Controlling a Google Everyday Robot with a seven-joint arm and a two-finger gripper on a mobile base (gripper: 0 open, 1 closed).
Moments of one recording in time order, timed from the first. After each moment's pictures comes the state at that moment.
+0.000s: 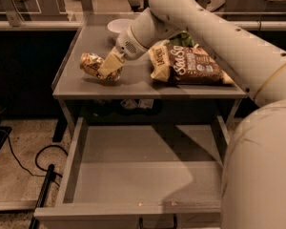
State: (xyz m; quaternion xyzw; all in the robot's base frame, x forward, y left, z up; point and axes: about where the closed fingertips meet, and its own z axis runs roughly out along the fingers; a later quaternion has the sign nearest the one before) arm 0.671 0.098 0.869 -0.56 0.73 0.26 0.30
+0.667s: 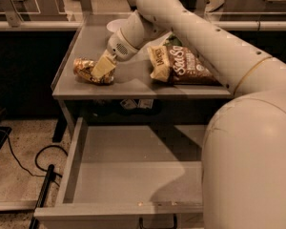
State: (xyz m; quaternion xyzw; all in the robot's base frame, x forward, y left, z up) arm 0.677 0.124 0.850 -0.58 0.72 0.27 0.27
